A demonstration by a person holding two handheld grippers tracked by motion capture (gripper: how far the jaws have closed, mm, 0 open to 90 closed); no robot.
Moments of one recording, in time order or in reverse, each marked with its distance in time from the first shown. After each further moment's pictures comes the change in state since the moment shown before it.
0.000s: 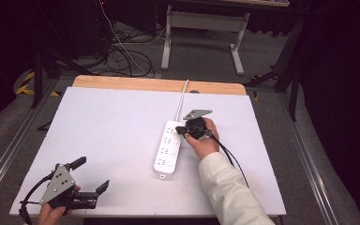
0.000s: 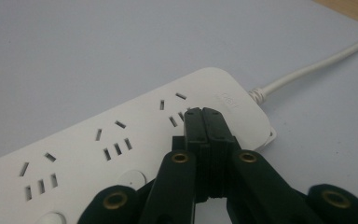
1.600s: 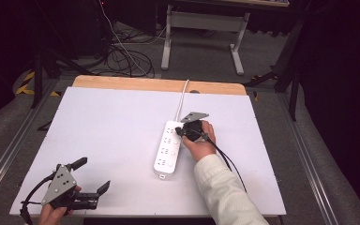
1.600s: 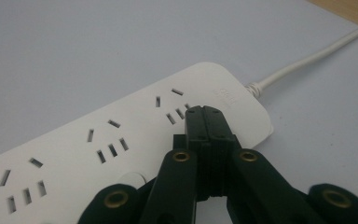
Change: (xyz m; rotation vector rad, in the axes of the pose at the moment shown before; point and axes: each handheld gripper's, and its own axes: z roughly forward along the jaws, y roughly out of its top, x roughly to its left) left arm -0.002 0.000 0.001 0.009 -0.002 0.009; right arm 0.011 -0.003 0.005 0.004 -0.079 0.006
